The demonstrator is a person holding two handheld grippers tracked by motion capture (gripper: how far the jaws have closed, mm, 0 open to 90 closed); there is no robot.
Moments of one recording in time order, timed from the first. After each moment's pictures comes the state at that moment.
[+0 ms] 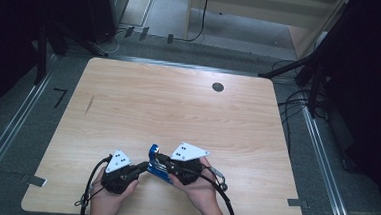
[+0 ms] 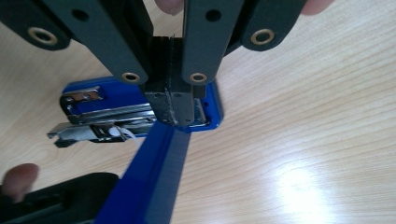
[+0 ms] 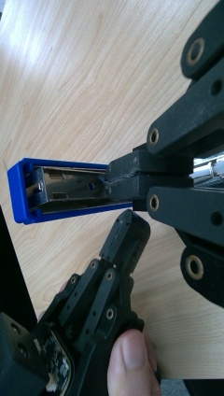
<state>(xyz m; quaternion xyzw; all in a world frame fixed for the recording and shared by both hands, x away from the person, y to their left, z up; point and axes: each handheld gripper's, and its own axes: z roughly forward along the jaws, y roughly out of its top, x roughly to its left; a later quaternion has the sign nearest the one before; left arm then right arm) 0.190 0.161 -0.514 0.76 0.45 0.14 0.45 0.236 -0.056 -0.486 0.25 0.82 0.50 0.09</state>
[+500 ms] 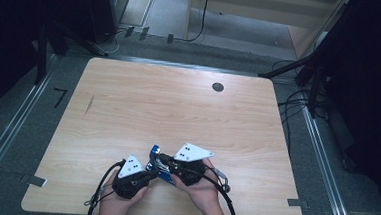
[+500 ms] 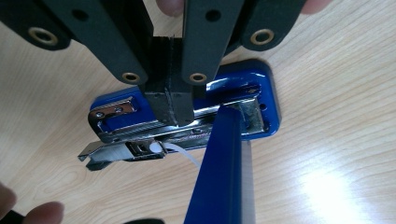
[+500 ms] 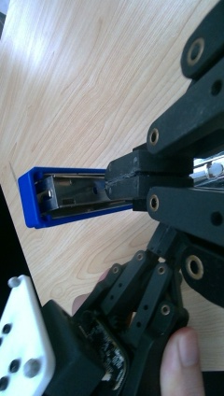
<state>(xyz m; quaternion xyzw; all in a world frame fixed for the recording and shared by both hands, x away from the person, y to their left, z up) 0.191 0.136 -0.528 0.79 0.41 0.11 0.44 0.234 -0.064 -0.485 0.26 0.81 0.51 0.09</state>
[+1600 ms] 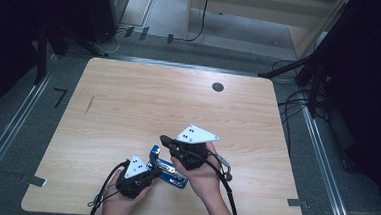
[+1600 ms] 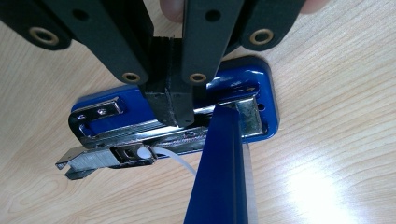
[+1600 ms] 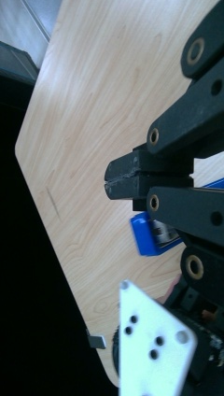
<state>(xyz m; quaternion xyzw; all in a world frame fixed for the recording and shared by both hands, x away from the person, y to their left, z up) 0.193 0.129 -0.533 0.79 0.42 0.13 0.42 0.251 -0.061 -0.434 0.29 0.79 0.53 0.12</state>
